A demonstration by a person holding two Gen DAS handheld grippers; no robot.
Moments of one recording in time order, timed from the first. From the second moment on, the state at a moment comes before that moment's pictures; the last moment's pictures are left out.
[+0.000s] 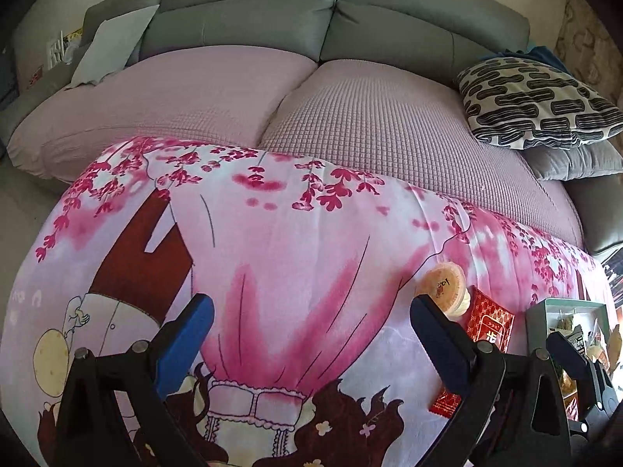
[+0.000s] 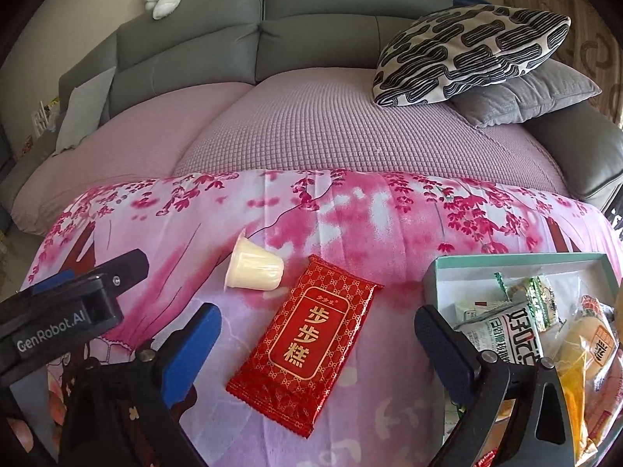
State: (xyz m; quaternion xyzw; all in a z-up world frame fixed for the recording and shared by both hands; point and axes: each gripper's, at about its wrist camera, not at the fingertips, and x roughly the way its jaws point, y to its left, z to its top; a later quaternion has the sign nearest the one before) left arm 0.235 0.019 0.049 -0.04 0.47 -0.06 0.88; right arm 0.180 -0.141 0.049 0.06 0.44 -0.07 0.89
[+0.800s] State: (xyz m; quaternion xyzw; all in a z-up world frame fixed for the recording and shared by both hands) left arm 0.244 0.003 0.030 -0.06 0.47 -0.08 0.88; right arm 0.190 -0.136 0.014 0.02 0.46 -0.08 0.88
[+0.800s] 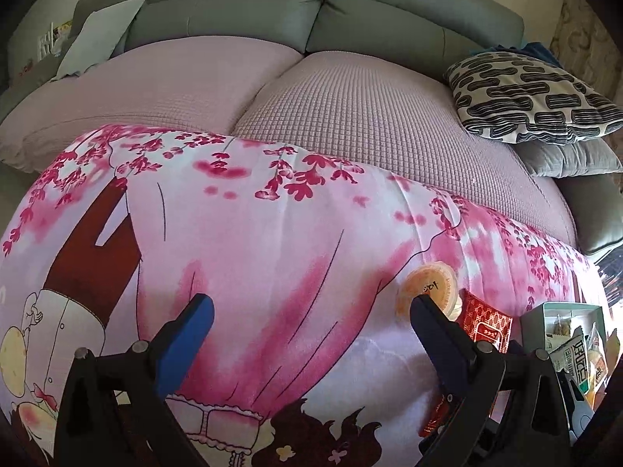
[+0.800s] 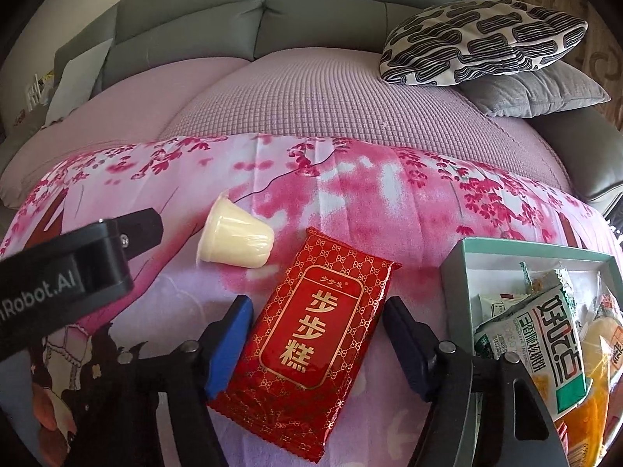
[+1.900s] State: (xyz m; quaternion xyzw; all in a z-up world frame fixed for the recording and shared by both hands) left arm 0.254 -0.068 0.015 -0.01 0.47 -0.16 0.87; right arm 0.184 -0.160 0.020 0.05 0.45 -0.07 0.89
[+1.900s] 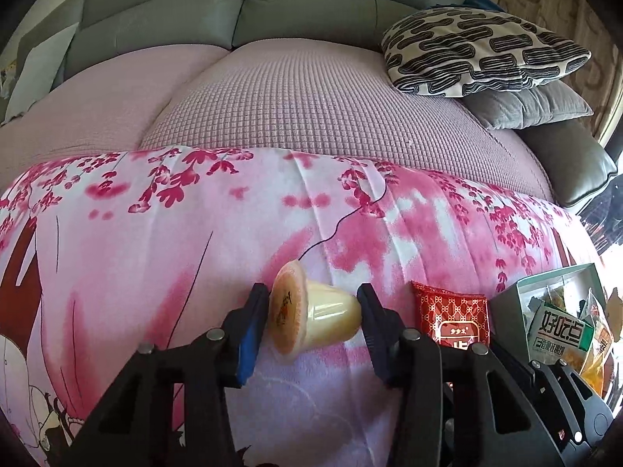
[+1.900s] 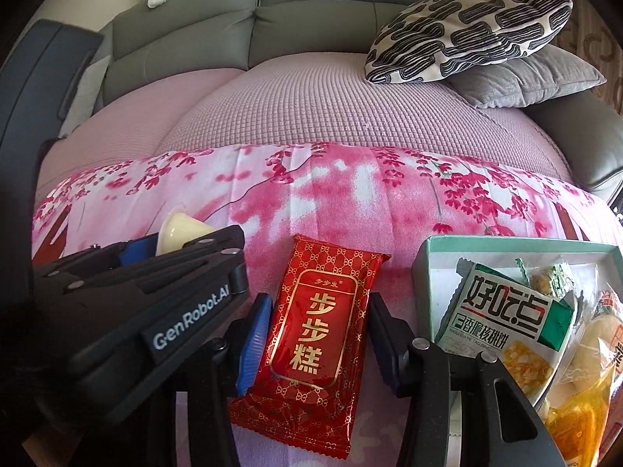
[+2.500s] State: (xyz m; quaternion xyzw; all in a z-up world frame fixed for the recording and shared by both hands) left arm 0.240 -0.023 0.038 -0.06 0.44 -0.13 0.89; right arm 0.172 -0.158 0.049 0.07 0.41 -0.05 0.91
